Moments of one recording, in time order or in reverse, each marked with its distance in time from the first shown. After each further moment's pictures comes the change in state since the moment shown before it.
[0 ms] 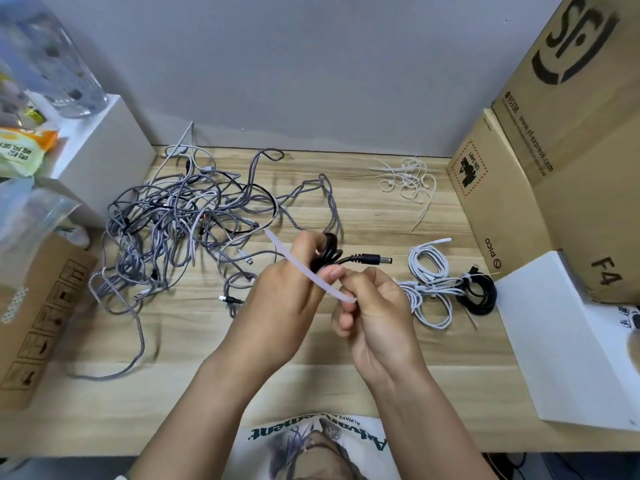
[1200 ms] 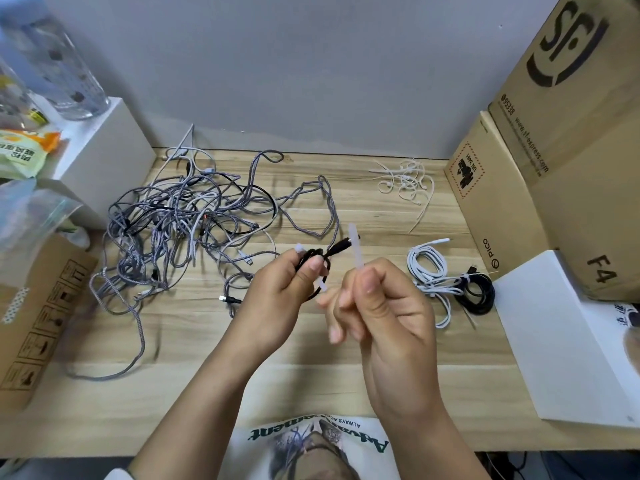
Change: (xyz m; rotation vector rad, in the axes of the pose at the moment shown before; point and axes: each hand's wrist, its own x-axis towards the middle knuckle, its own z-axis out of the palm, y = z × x) left_hand 0.001 -0.018 0.006 -0.412 -0.021 -0.249; right_hand -0.038 -0.004 0.000 -0.215 -0.431 -0.577
